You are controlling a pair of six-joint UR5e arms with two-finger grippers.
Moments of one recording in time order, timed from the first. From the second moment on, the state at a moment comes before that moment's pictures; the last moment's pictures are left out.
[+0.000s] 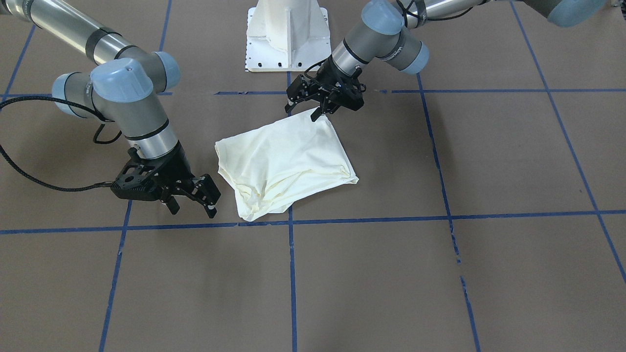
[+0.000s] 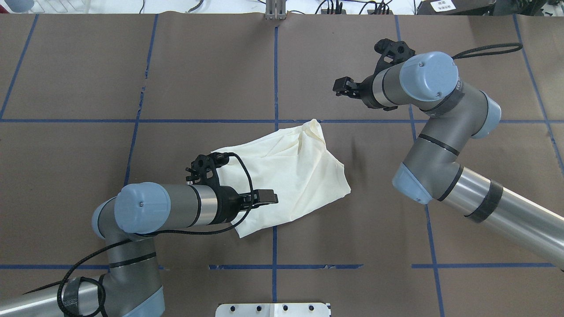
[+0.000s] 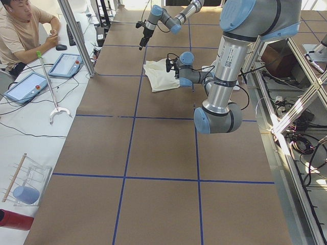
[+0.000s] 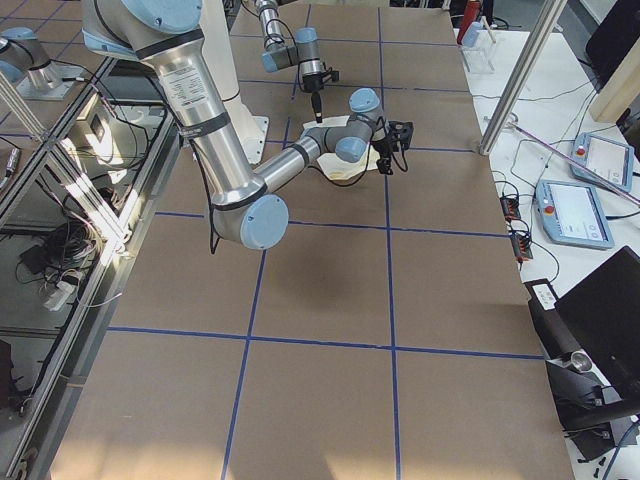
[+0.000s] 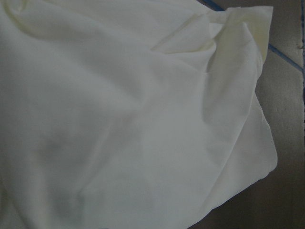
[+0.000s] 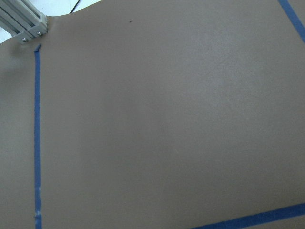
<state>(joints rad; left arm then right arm) -0.35 -2.02 -1.71 -2.40 -1.70 -1.60 0.74 -1.08 1.58 -1.08 1.75 1.41</state>
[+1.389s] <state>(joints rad) -0.67 -1.83 -2.14 -1.66 -1.87 -0.79 1.12 -1.56 1.85 -1.40 2.13 0.41</state>
